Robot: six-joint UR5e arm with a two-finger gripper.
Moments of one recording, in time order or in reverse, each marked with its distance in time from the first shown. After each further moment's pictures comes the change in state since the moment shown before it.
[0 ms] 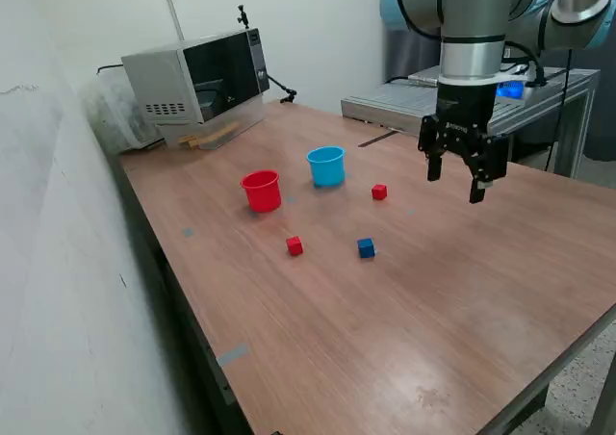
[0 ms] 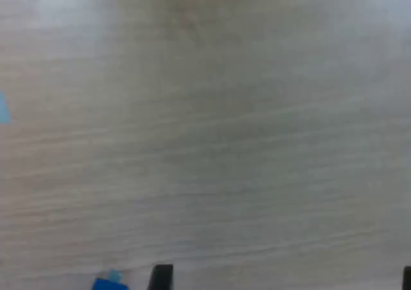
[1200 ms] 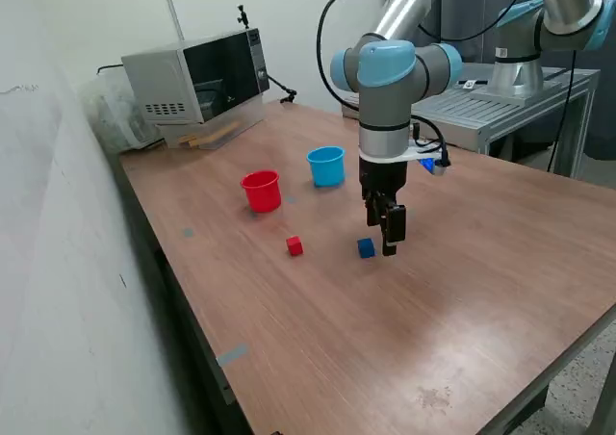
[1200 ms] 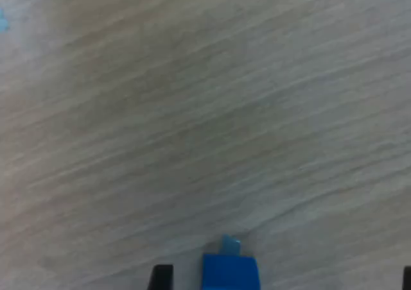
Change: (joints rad) arm -0.132 0.205 -0.126 -0.044 -0.019 0.120
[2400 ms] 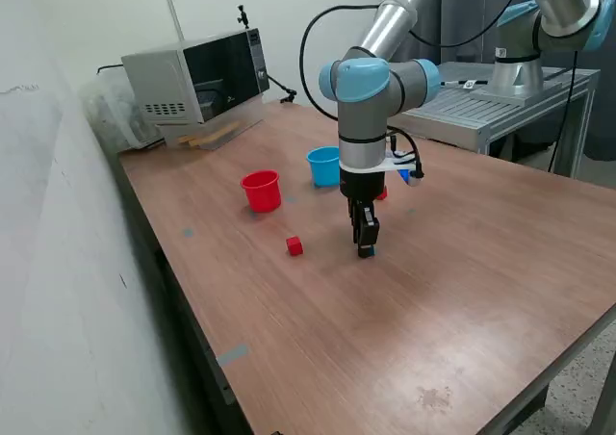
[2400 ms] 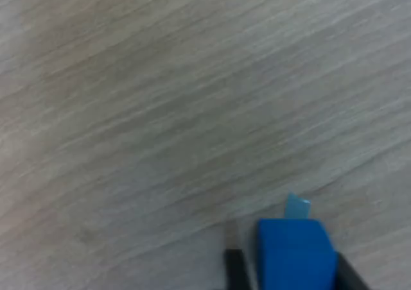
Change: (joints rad) arm -0.047 0.034 -0.012 -0.025 -0.003 0.000
